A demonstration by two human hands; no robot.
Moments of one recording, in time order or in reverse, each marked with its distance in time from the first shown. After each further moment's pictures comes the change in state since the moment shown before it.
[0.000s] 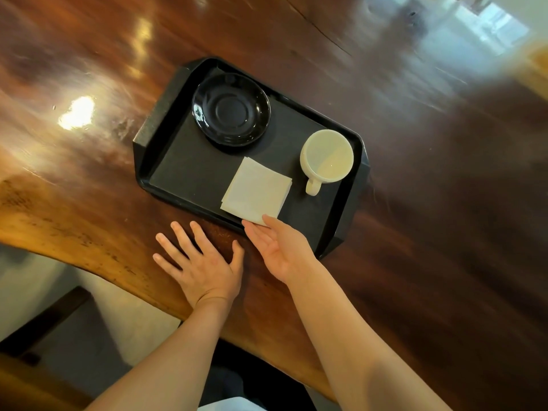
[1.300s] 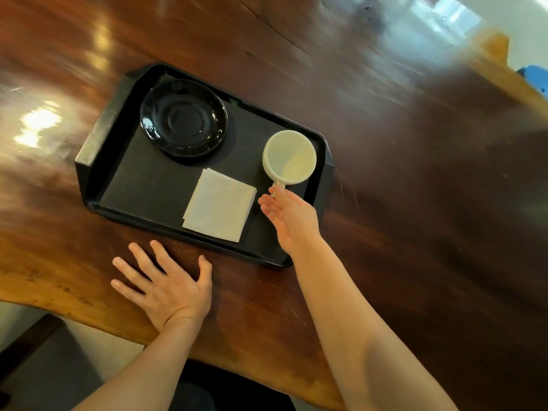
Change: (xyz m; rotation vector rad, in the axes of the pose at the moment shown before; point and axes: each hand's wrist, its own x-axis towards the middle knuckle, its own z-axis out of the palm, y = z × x) left_hand -0.002 -0.001 0.001 -0.030 0.032 0.009; right_hand 0.003 -0.081 -0.022 -0.108 0.198 -0.325
